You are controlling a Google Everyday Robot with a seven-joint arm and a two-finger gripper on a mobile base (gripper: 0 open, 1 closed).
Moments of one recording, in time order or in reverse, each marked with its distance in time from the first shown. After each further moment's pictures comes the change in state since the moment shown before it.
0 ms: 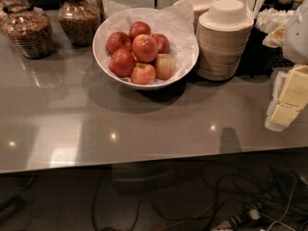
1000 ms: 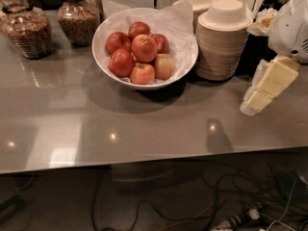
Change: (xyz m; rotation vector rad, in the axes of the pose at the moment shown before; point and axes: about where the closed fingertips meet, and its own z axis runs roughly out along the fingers) arm -0.034 -0.025 0.007 0.072 -0.224 0.001
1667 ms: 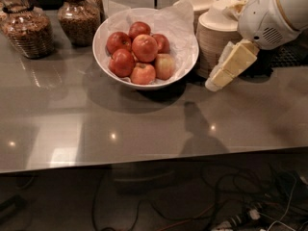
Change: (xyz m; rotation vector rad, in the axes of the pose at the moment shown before) arm -0.058 -0.043 0.032 0.069 -0.210 -0.002
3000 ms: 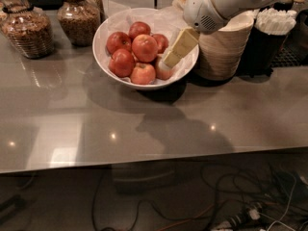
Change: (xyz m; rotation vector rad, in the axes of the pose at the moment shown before) arm -0.076 -0.039 0.090 -0.059 -0.152 -0.068
